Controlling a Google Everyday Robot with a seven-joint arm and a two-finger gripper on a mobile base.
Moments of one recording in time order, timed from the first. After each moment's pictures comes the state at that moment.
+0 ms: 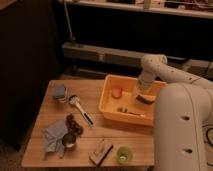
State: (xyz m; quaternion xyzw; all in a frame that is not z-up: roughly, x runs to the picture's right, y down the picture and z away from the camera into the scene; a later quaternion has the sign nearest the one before) arm 0.230 0.035 0.913 -0.31 0.14 0.51 0.79
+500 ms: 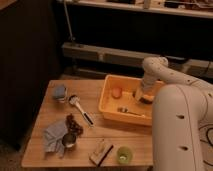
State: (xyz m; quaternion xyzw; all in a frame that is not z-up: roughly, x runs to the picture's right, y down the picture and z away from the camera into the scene) arm 0.256 0.050 0.926 -0.31 0.17 0.51 0.78
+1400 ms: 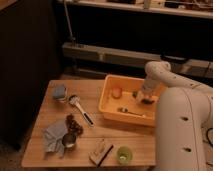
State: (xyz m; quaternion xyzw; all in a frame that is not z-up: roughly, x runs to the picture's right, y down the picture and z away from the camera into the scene) arm 0.259 0.061 0.939 -0.30 0.14 0.51 0.79
